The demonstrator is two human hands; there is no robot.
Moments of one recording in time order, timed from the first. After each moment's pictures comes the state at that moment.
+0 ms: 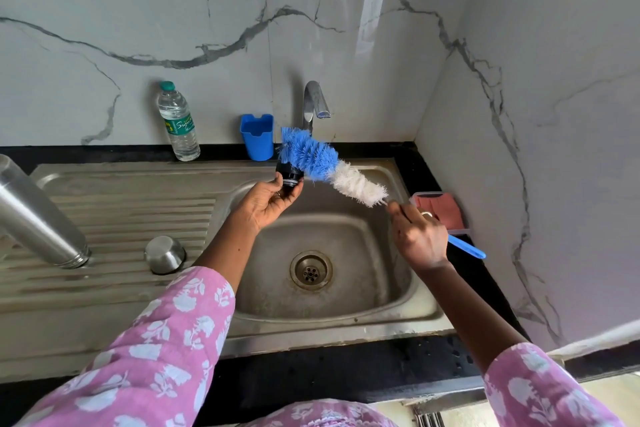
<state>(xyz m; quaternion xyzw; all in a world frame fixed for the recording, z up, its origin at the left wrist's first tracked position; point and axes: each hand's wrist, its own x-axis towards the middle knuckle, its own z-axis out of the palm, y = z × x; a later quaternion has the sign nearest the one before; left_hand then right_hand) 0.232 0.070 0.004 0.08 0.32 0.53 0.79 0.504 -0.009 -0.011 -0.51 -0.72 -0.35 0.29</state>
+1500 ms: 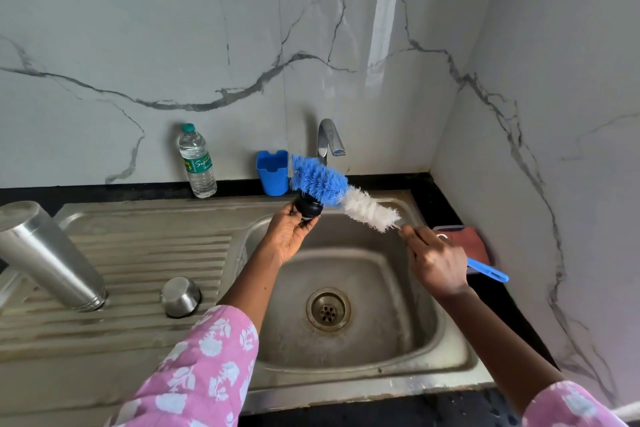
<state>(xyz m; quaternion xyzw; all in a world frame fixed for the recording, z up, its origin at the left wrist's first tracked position) 0.245 0.083 0.010 0.18 0.38 0.57 0.70 0.497 0.014 -0.002 -0.51 -0.73 -0.32 0.33</state>
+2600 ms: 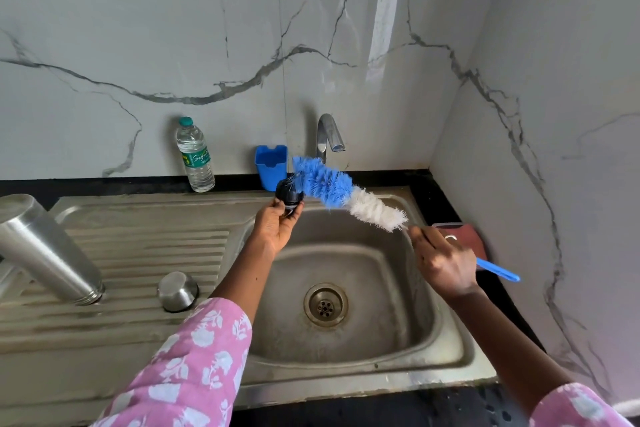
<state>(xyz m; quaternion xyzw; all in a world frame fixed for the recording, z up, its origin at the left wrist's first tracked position) 0.235 0.094 0.012 0.06 0.37 0.64 0.67 0.515 0.010 -0.004 -0.48 -0.73 -0.38 0.30</state>
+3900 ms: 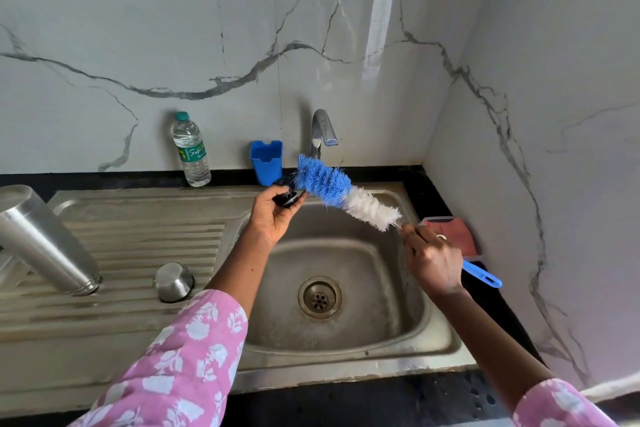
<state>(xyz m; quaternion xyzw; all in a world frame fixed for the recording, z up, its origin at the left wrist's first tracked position) 0.236 0.087 0.017 0.09 0.29 0.63 0.72 0.505 -0.002 -0.009 -0.58 -0.70 -0.27 0.32</state>
